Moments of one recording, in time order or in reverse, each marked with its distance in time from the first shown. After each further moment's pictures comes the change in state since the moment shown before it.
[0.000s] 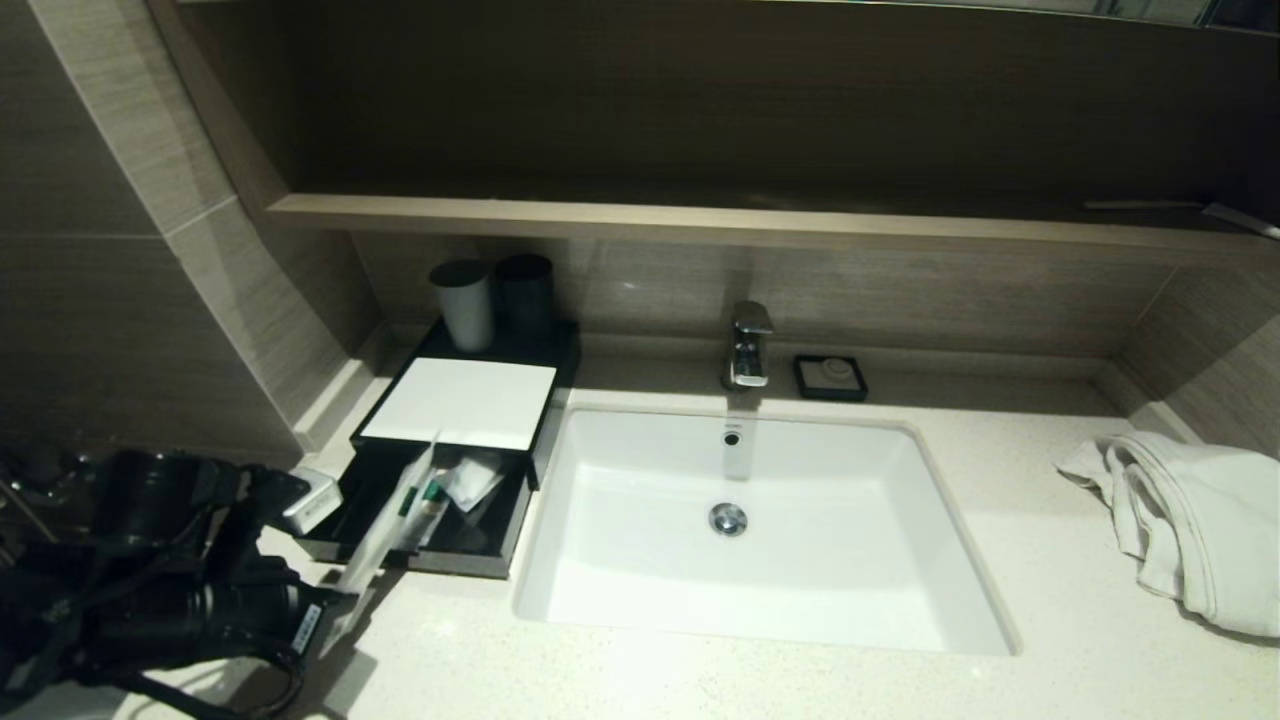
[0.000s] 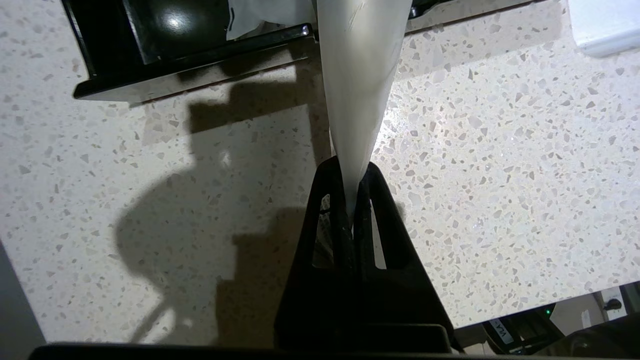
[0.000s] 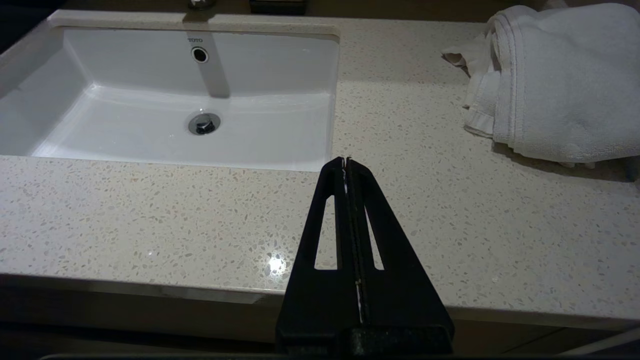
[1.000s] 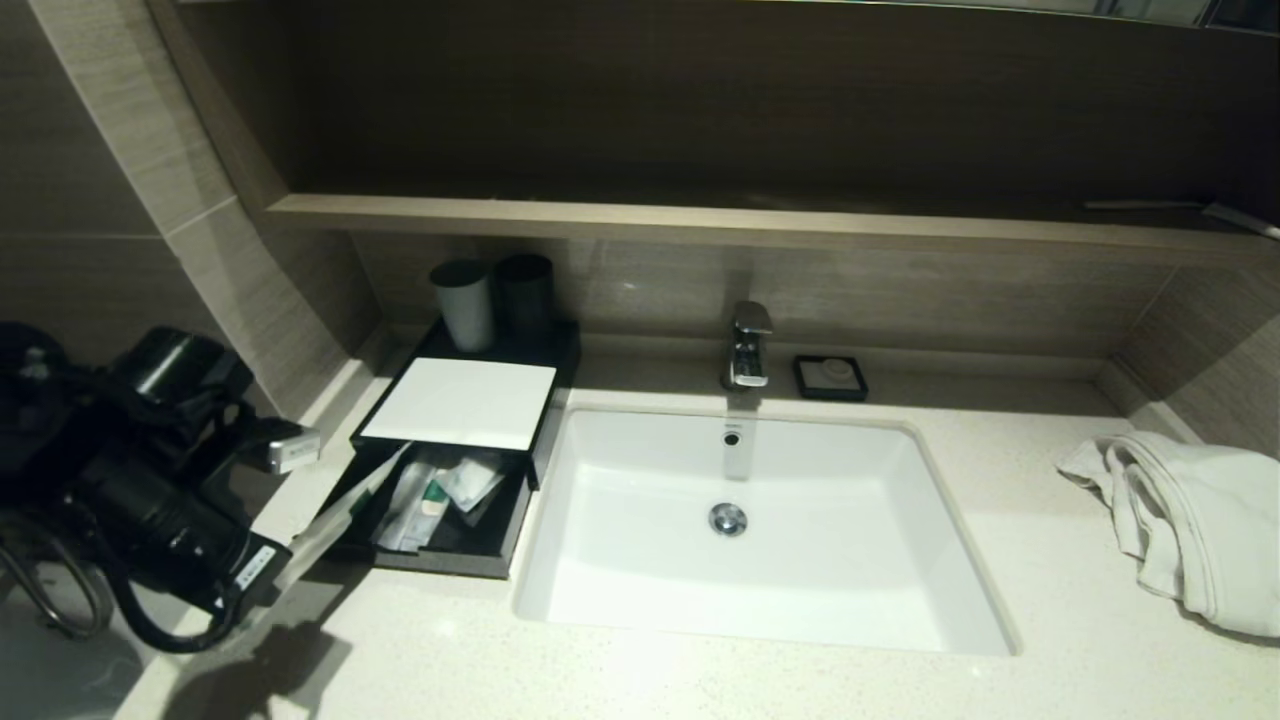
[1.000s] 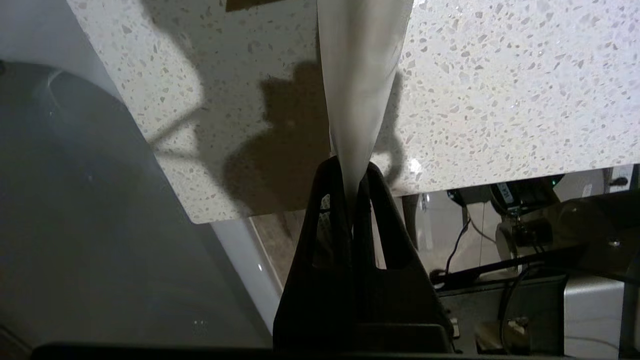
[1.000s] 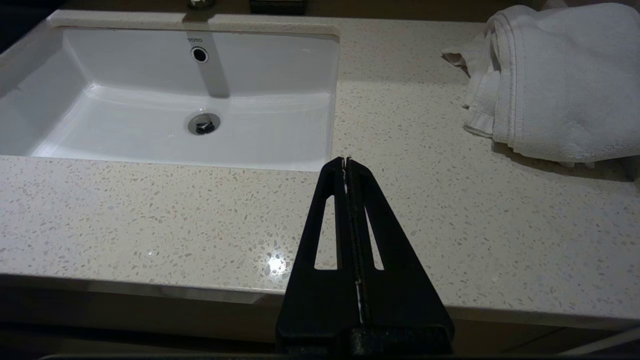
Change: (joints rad) left arm -0.001 0.027 -0.600 0.961 0.215 0.015; right arm 0.000 0.000 0.000 0.001 0.000 0.000
